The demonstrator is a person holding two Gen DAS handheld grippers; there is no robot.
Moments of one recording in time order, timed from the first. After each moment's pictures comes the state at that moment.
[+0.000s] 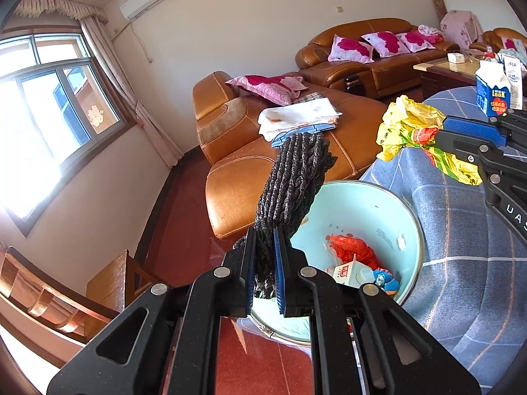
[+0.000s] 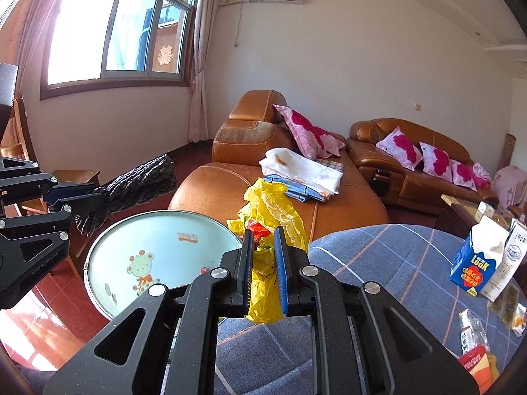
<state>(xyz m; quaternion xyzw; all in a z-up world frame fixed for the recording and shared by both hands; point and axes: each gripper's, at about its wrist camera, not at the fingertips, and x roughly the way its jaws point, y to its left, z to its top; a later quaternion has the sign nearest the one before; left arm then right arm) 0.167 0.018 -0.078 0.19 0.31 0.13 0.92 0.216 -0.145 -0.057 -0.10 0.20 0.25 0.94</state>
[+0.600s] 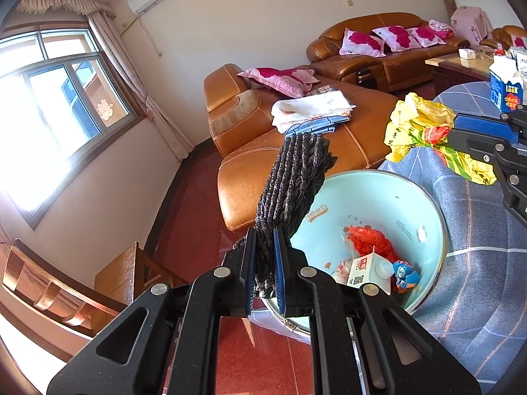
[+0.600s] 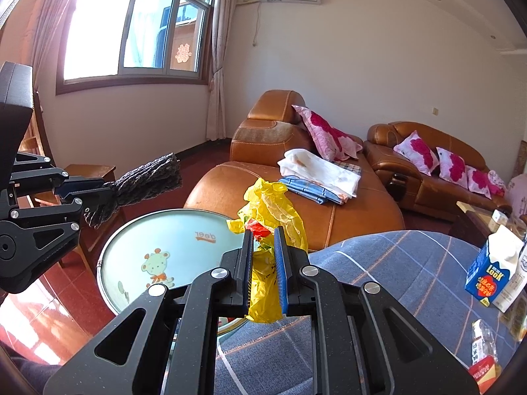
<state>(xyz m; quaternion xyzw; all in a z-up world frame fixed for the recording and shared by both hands) 0.170 0.036 -0.083 0.19 0.32 0.15 0.91 0.218 -0.134 -0.060 -0.11 0.20 0.29 0.93</state>
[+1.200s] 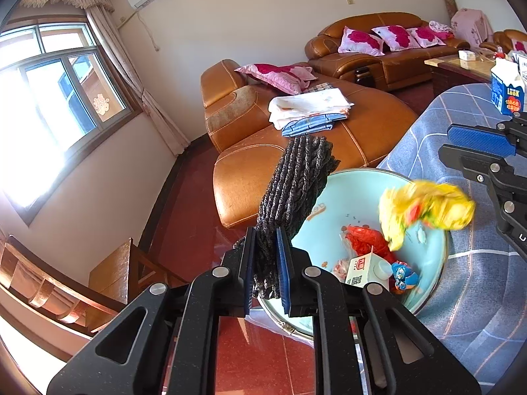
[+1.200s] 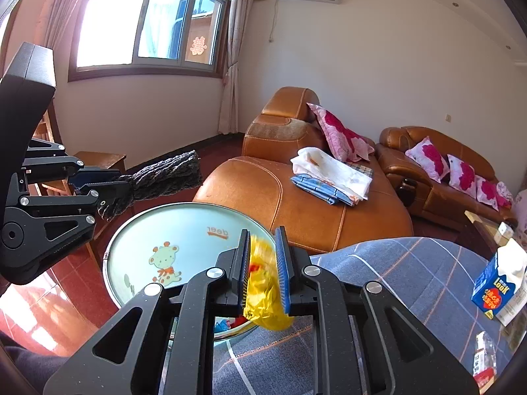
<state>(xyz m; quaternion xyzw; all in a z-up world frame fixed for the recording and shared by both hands) 0.174 0.039 -0.084 0.18 0.33 0.15 0.92 0.216 -0.124 -0.062 -0.13 0.21 0.31 0.92</state>
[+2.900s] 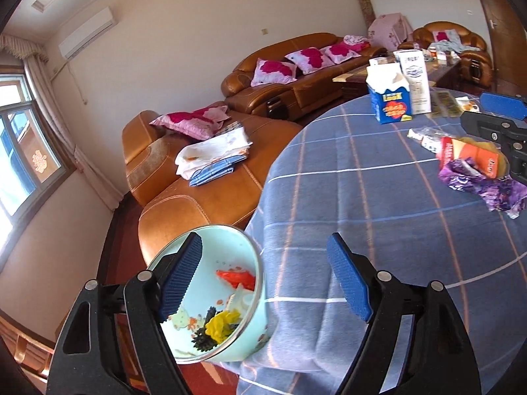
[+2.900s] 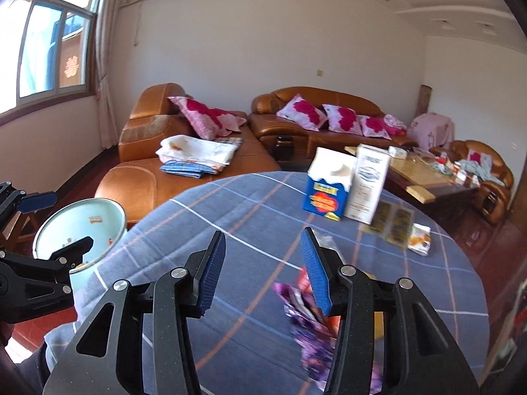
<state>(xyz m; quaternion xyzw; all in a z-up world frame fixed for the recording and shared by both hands) 0.152 -0.129 -0.082 0.22 0.28 -0.04 0.93 0.149 -0.336 -0.042 -0.03 0.25 0.01 0.97</state>
